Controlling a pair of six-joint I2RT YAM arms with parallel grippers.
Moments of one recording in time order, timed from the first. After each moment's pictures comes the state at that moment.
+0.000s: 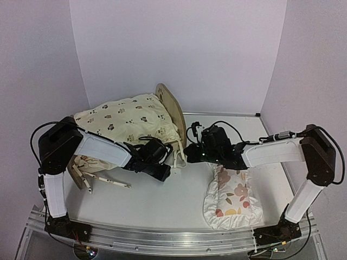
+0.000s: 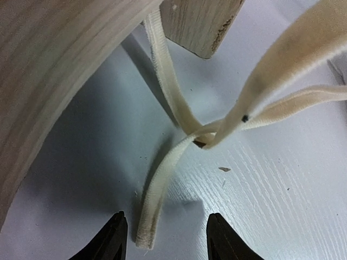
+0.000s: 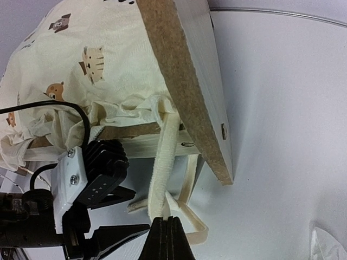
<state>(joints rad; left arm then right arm) -0.95 1.96 1.14 -0.12 -0.10 -0.33 0.86 1.71 0.98 0.17 0.13 0.51</state>
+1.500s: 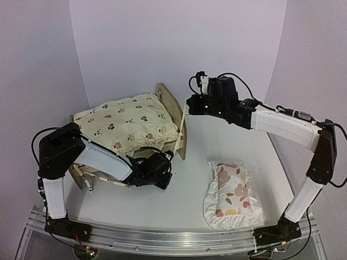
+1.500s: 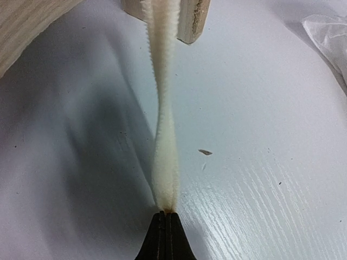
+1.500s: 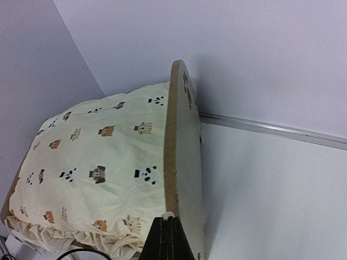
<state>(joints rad) -1.07 1.96 1.03 0.03 -0.29 -0.44 0.76 1.70 1.50 -0.14 0.19 0.34</state>
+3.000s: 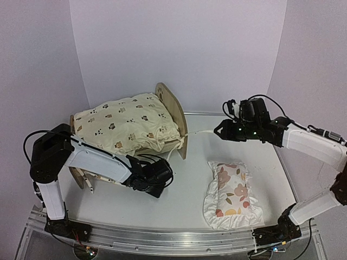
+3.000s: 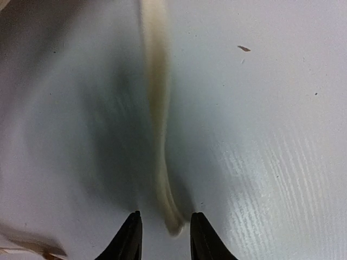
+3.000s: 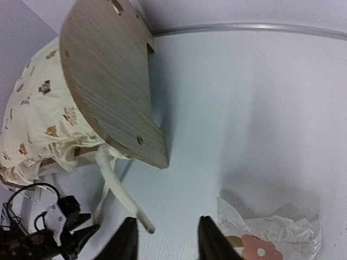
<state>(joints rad) -1.17 1.88 1.08 -0.38 -0.38 -0.60 0.60 1.37 1.10 -0.35 0.00 0.48</state>
